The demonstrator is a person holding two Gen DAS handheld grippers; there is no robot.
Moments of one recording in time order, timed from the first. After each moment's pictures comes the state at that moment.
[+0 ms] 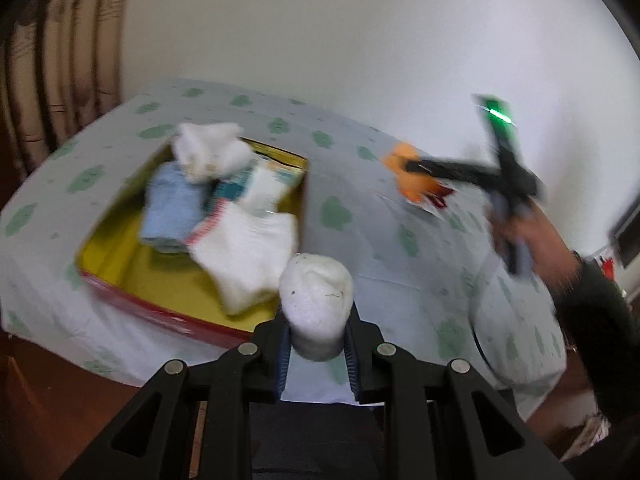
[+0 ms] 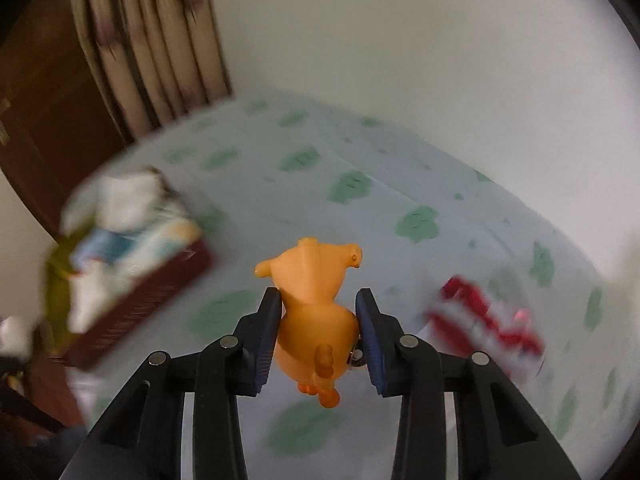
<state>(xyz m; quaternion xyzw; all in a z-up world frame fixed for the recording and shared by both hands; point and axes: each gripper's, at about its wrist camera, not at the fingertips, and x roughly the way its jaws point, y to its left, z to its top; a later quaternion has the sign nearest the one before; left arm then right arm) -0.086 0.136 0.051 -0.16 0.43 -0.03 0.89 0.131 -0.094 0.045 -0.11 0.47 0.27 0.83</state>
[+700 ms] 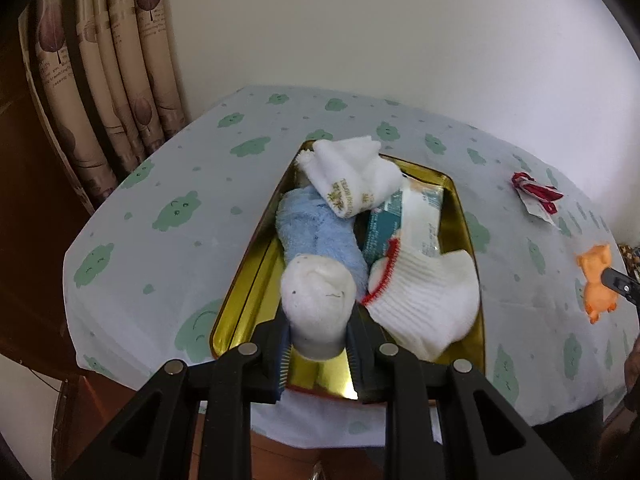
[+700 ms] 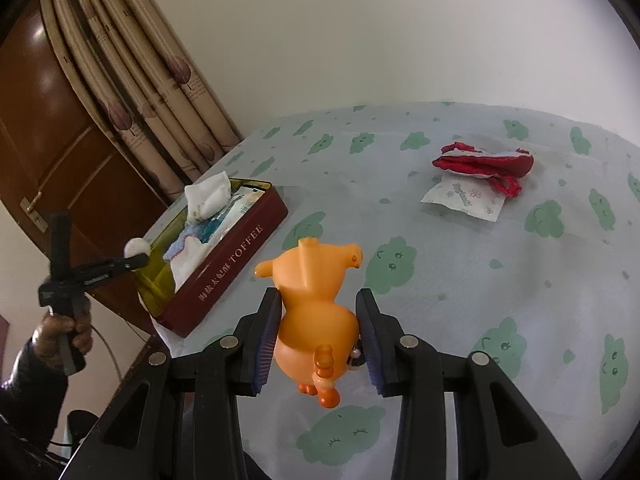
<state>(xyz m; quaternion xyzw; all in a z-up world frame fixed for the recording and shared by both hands) -0.040 0.219 0.021 -0.07 0.45 0.08 0.89 0.012 -0.152 0.047 0.06 0.47 0.25 0.84</state>
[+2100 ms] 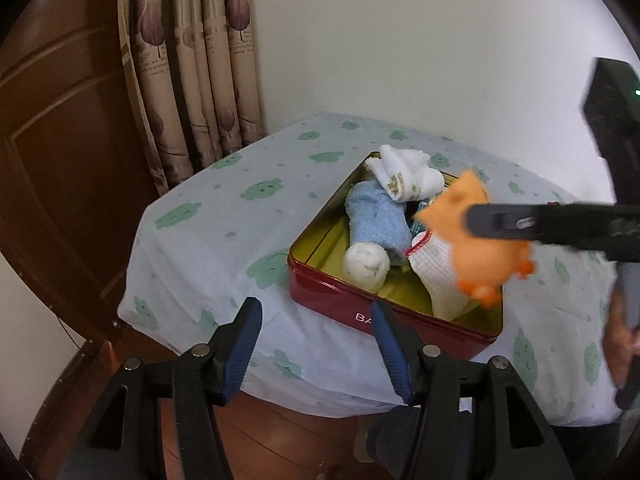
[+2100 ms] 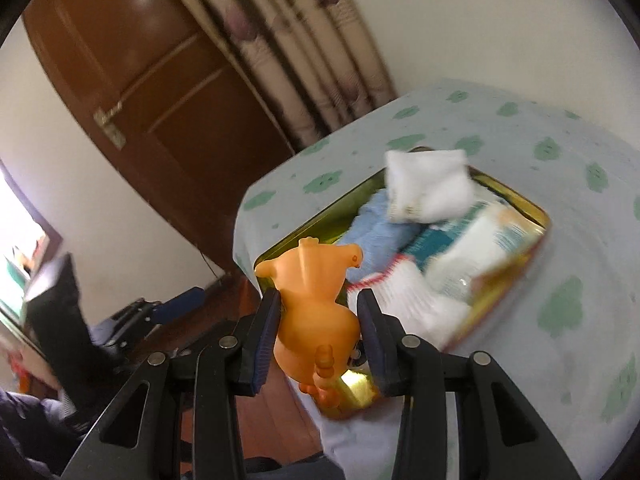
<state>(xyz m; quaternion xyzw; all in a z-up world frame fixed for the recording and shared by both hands) -0.133 0.204 0.025 -0.09 0.38 0.21 0.90 0.032 0.102 0.025 -0.05 0.50 0.45 0.74</state>
